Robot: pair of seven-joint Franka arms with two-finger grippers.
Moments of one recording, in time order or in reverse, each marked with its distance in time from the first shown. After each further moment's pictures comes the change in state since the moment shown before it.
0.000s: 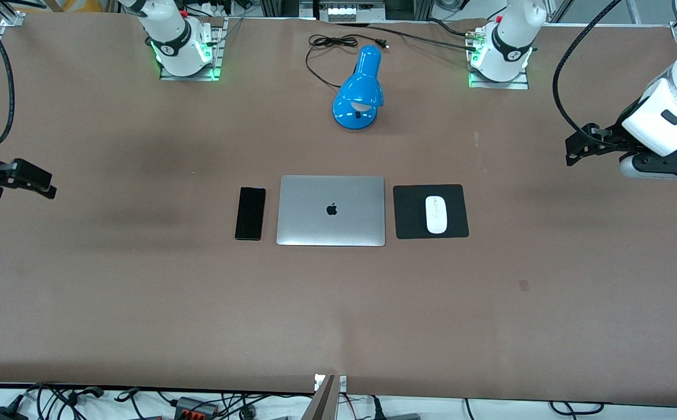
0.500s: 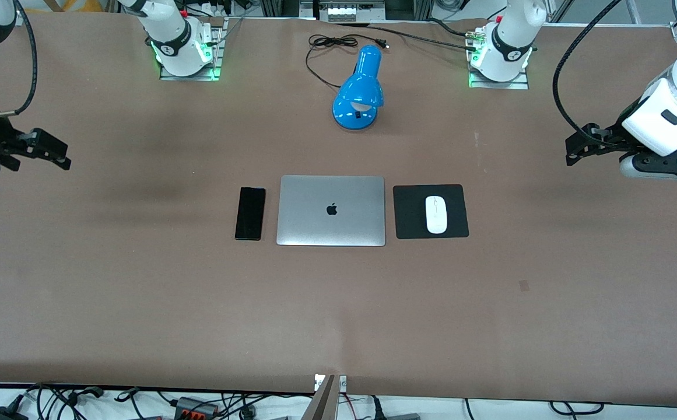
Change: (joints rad) left arm 0.000 0.000 0.000 0.000 0.000 0.000 0.000; right arm 0.000 -0.180 0.000 -0.261 -0.001 0.051 -0.024
